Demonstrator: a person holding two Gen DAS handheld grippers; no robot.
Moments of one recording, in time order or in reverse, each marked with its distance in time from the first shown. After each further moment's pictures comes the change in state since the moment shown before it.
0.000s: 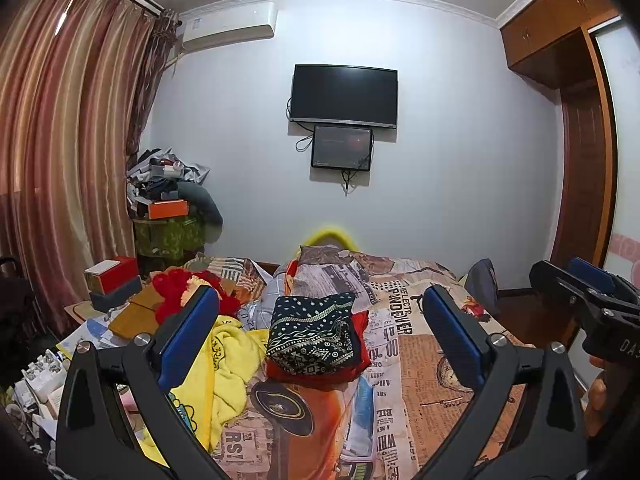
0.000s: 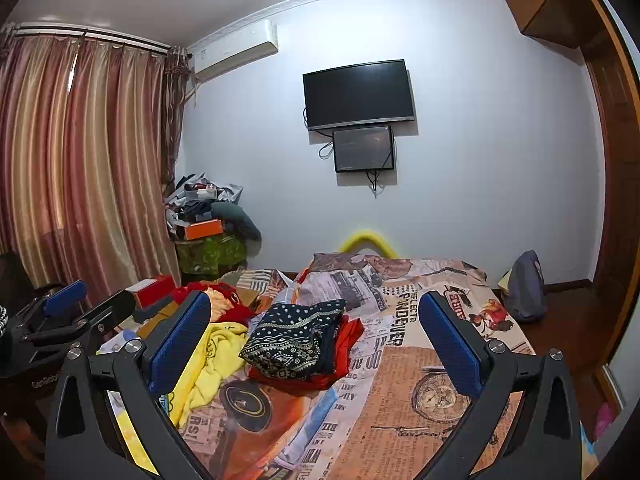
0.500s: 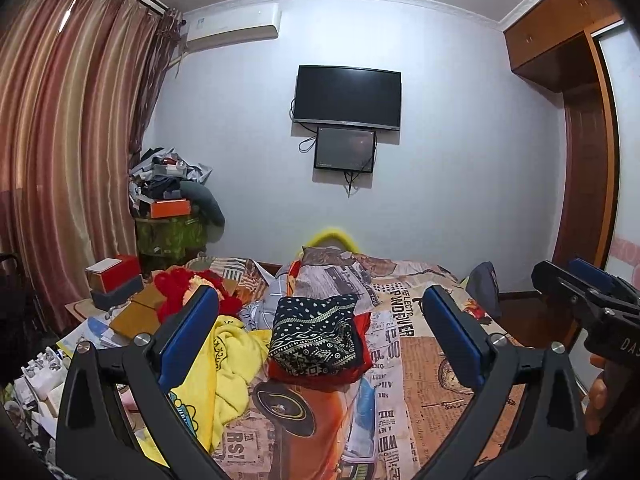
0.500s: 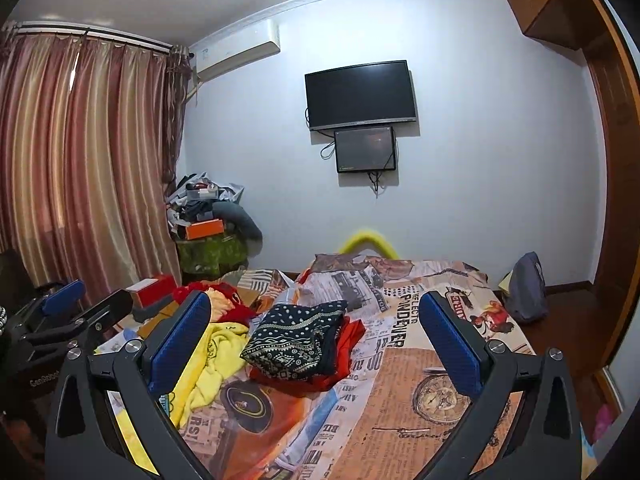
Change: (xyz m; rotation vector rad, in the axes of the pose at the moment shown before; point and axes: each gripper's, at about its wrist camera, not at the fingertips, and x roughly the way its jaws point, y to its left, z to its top) left arm 0.000 0.004 0.003 -0.015 -0.001 0.006; right arm 0.000 0.004 0.000 -0.002 -0.006 0.001
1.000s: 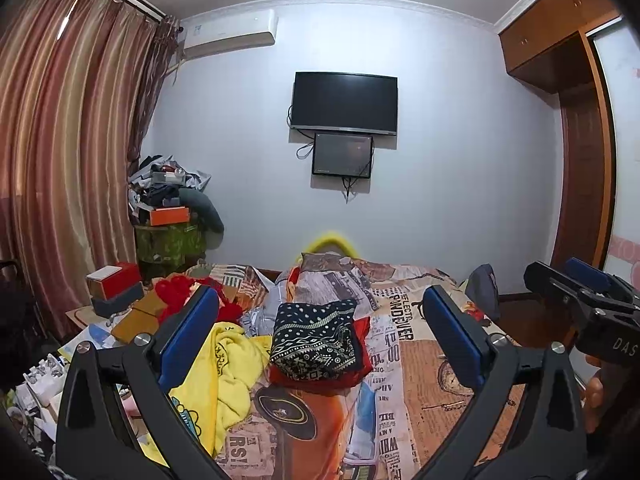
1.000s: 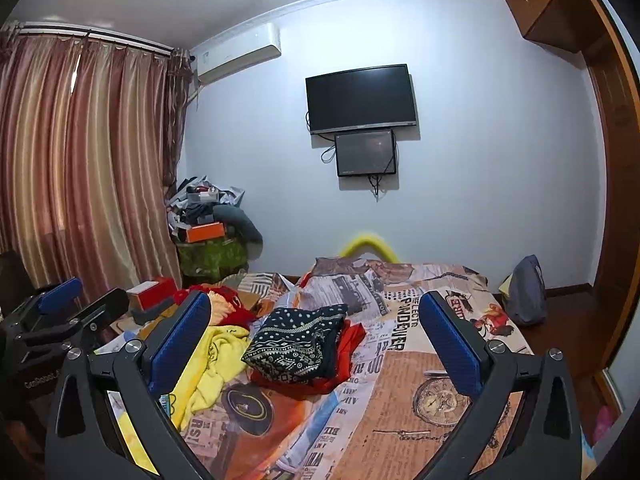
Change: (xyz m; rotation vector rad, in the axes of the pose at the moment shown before) left arm -0.006 -0.002 0.002 0.014 -0.019 -0.004; right arm 0.005 0.003 -0.003 -0.006 -0.014 -0.004
